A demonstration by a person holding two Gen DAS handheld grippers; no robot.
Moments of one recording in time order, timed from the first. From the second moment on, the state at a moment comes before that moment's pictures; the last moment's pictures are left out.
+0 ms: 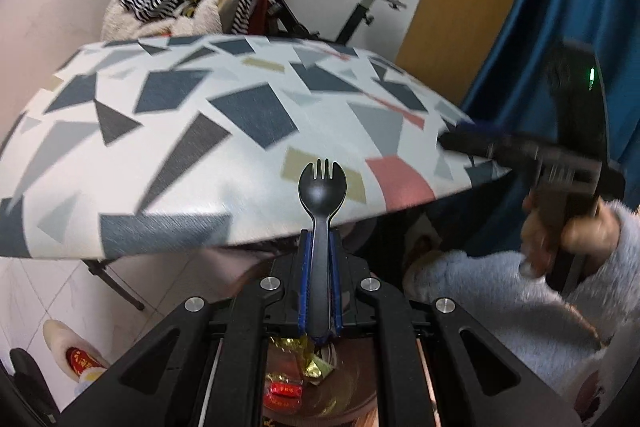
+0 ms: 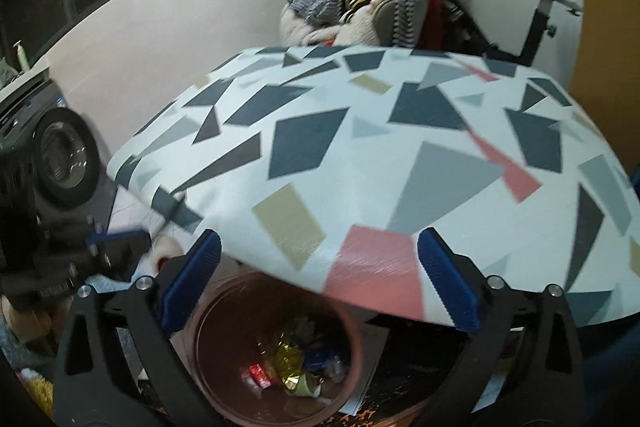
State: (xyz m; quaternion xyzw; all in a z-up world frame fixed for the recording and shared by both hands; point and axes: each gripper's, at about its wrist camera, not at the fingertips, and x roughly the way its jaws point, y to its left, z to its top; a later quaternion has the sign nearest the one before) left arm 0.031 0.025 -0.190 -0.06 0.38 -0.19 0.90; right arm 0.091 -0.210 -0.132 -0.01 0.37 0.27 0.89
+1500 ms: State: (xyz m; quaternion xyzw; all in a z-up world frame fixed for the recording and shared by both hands) left arm 0.043 0.048 -0.060 -0.01 0.28 -0.07 0.96; right arm 0.097 -0.226 -0.055 -0.02 0.32 0.23 0.92
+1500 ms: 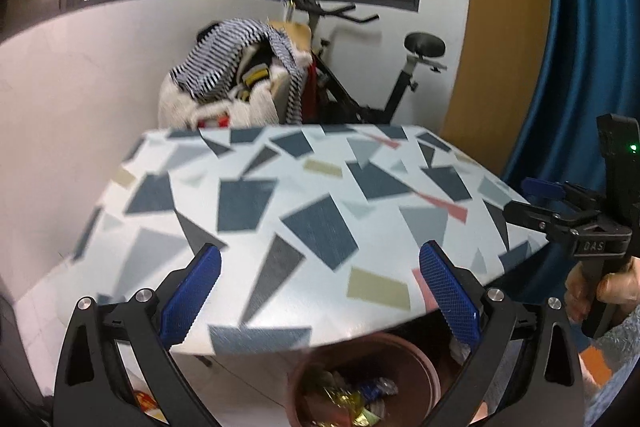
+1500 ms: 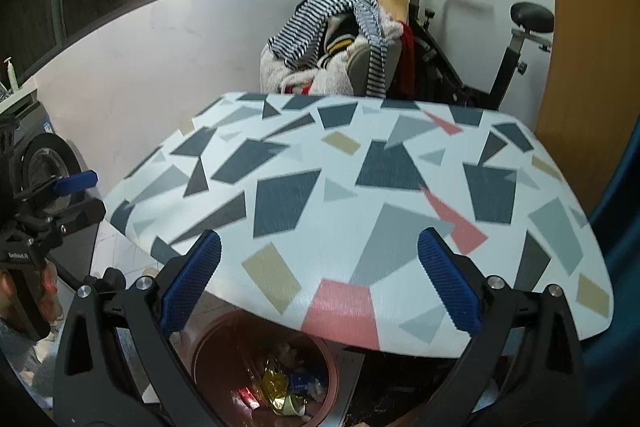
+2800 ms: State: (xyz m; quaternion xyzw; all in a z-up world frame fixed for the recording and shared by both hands) left arm 0.029 0.036 0.009 0.03 0.22 0.00 0.97; right arm 0.087 -0.225 0.021 -0.02 0.27 0.23 0.94
